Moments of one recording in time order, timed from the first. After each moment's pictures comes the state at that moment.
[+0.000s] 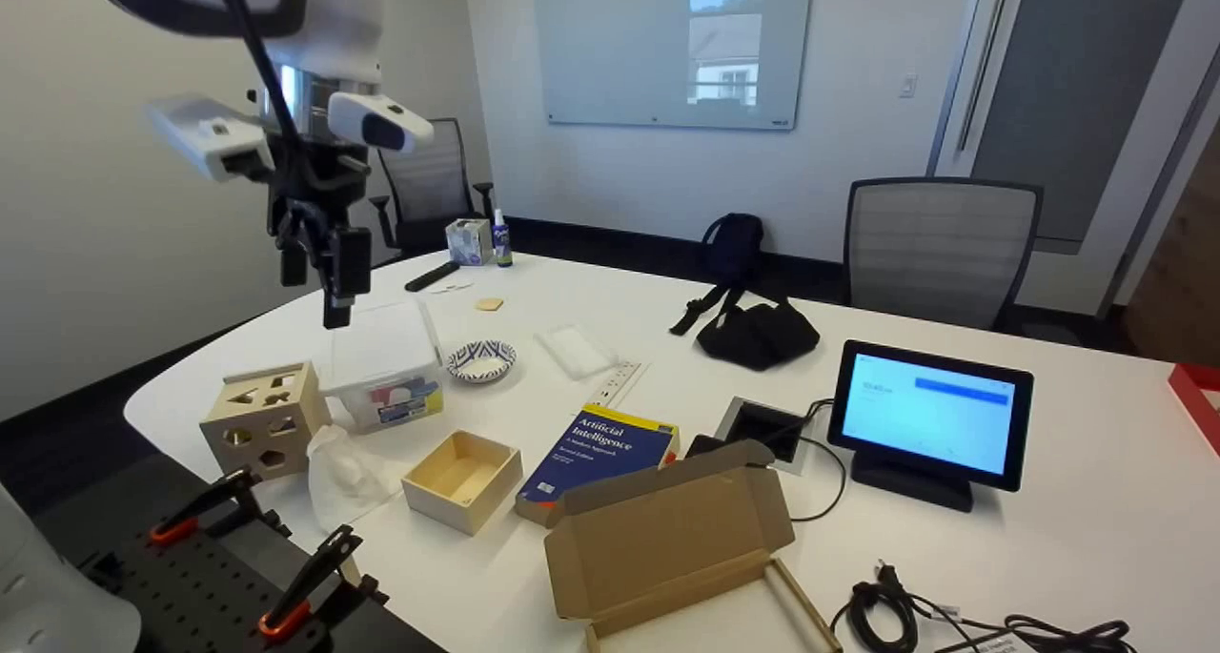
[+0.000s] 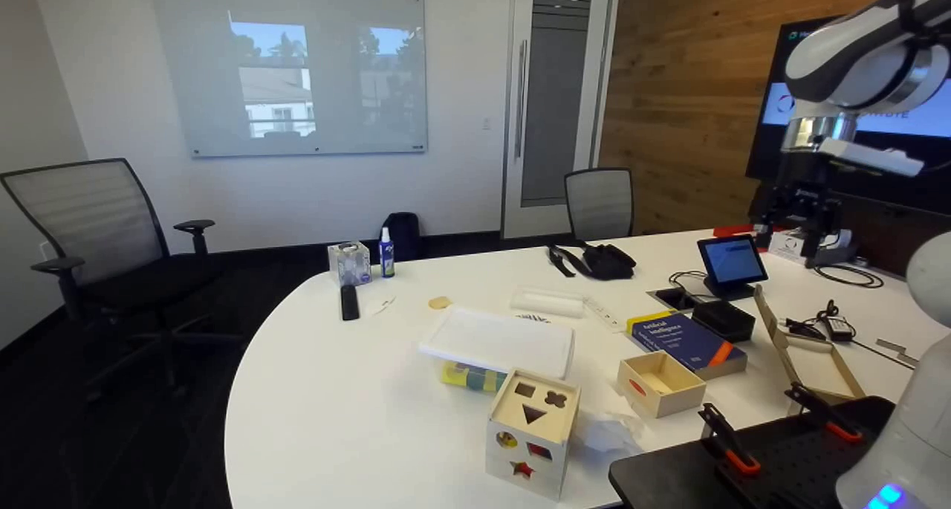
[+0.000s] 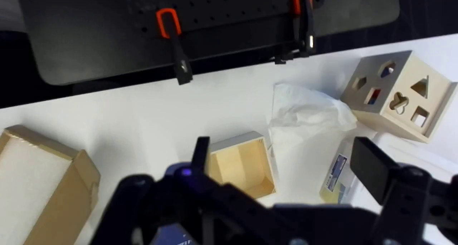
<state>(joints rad) -0.14 -0.59 -0.23 -2.69 0.05 1.89 -0.14</state>
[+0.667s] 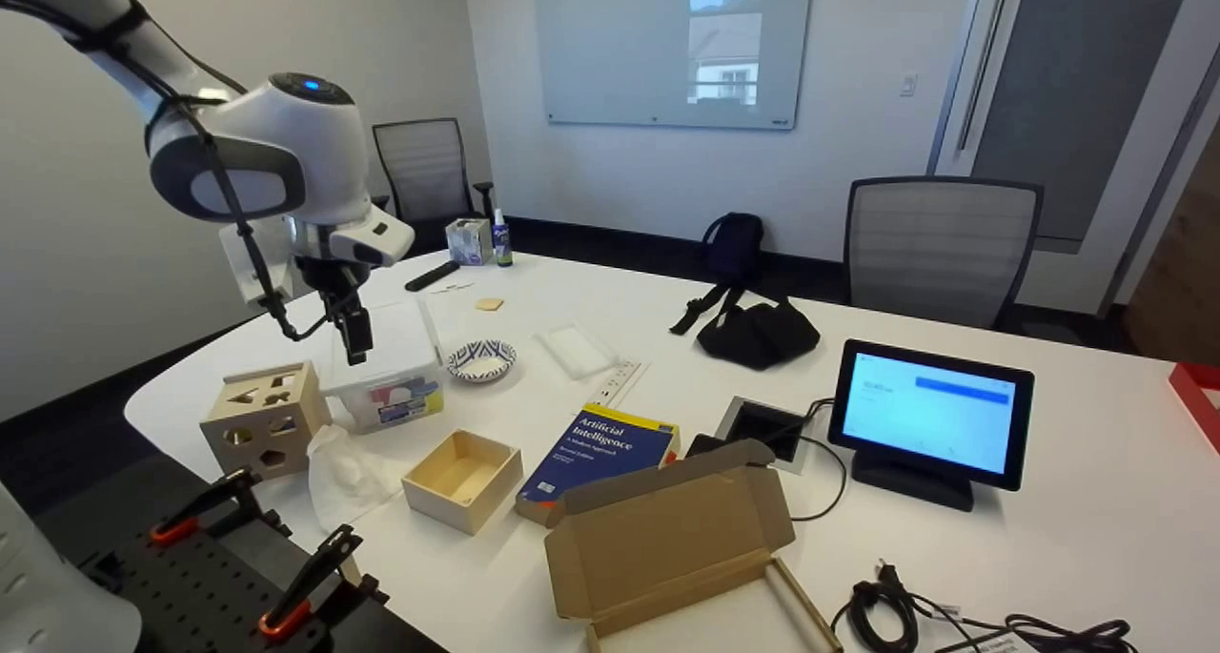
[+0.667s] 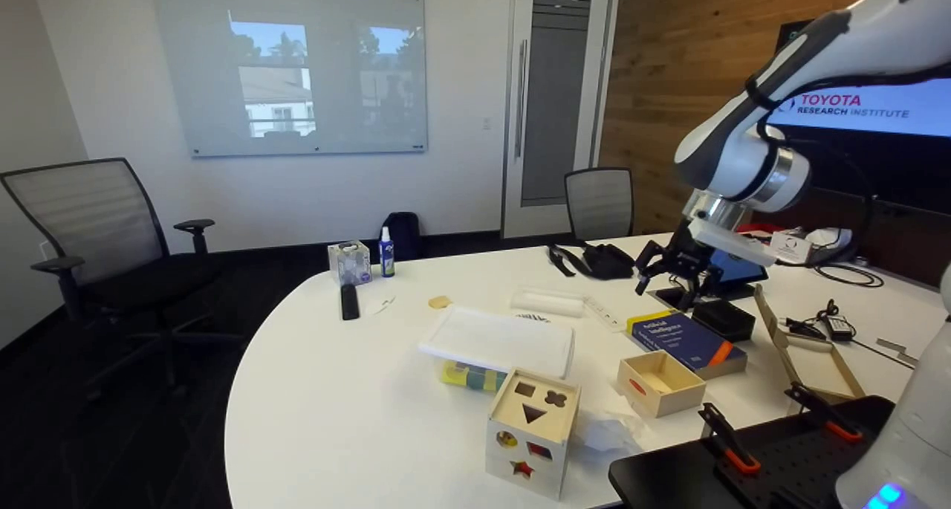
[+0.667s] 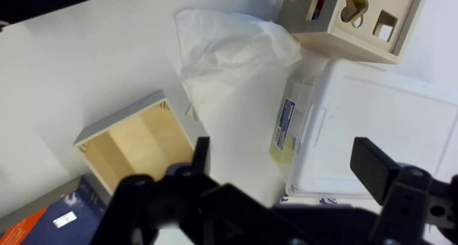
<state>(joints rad) 0.15 -0.19 -0.08 -2.81 0.64 2.64 -0.11</state>
